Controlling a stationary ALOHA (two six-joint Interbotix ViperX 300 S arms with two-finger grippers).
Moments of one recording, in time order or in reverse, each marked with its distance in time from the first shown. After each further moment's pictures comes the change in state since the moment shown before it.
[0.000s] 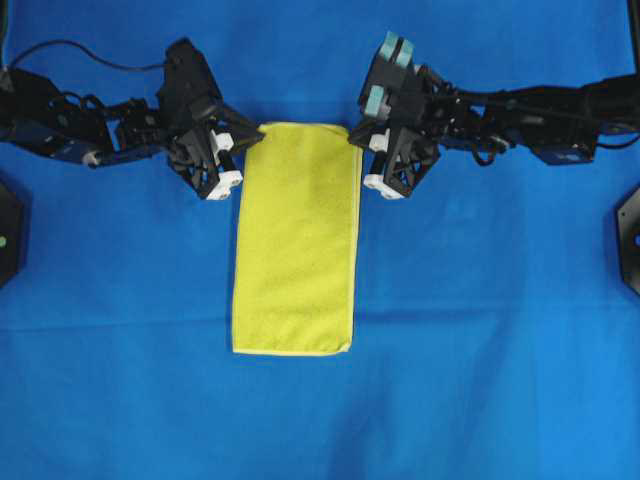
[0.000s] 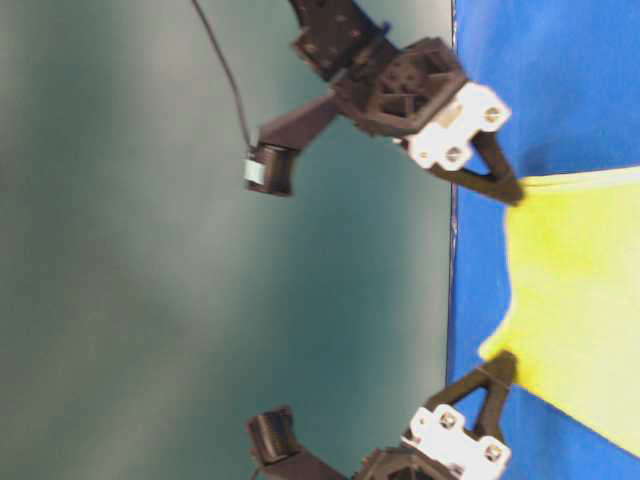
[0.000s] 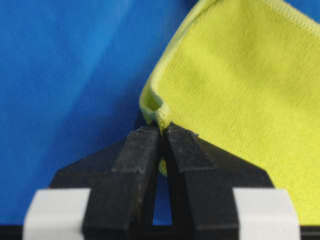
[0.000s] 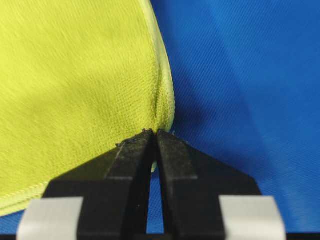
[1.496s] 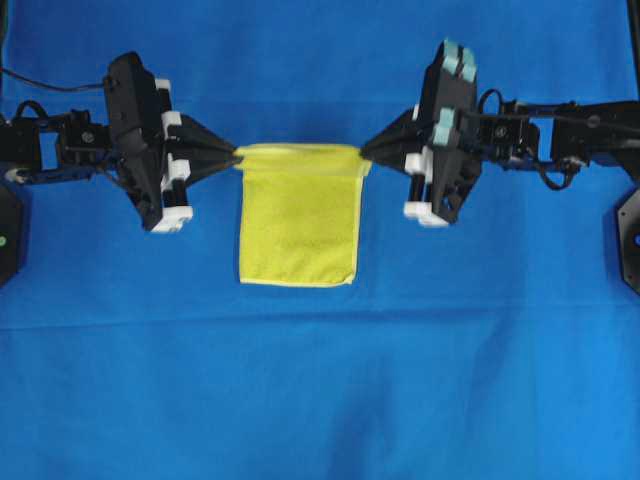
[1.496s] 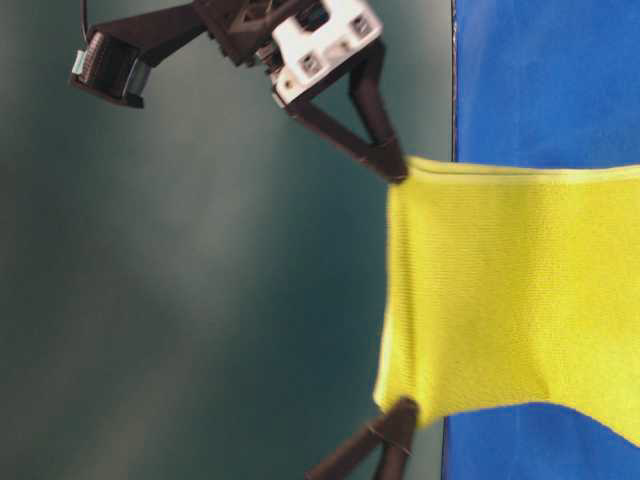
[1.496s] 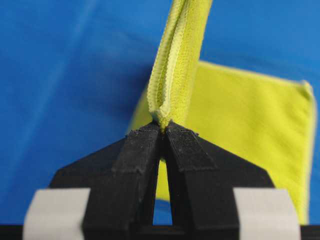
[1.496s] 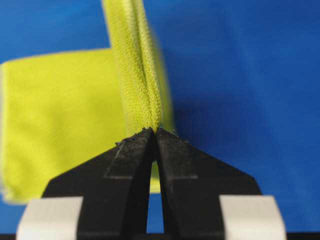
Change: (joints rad) left arm -0.184 -0.377 0.104 0.003 0.198 0.069; right arm 0.156 -0.291 0.106 -0.061 0.057 0.028
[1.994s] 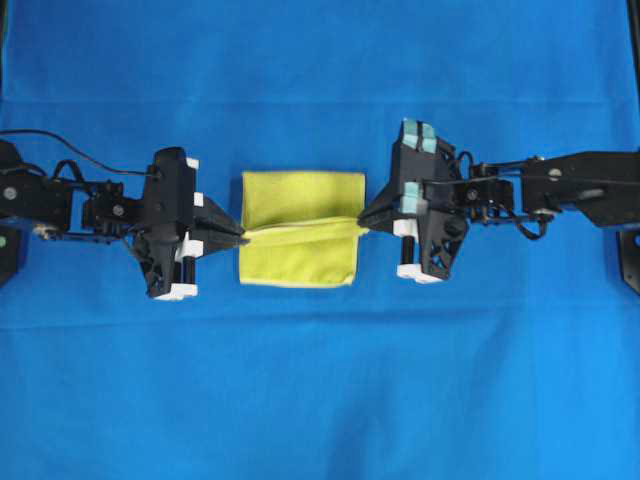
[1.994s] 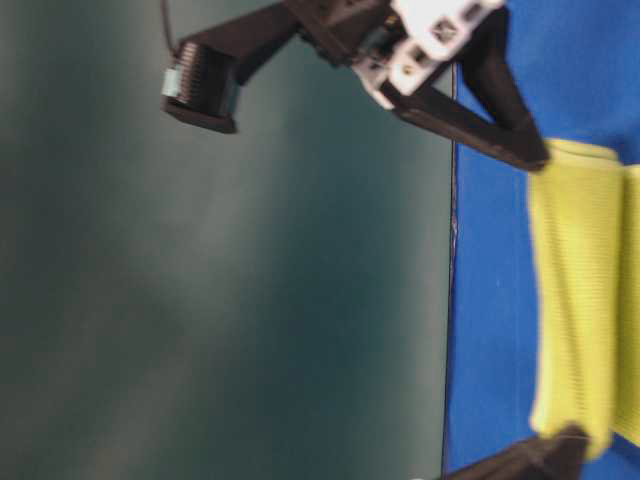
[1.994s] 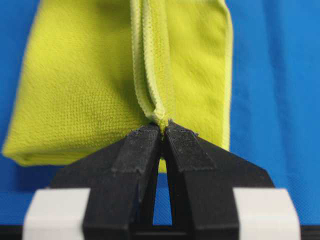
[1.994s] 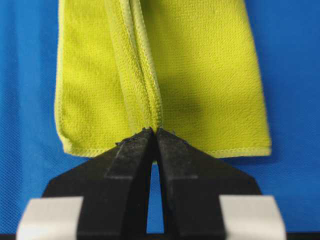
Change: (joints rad) left arm -0.181 0.224 -0.003 0.000 -0.087 -0.034; right arm 0.120 0.160 0.005 0.006 -0.043 0.071
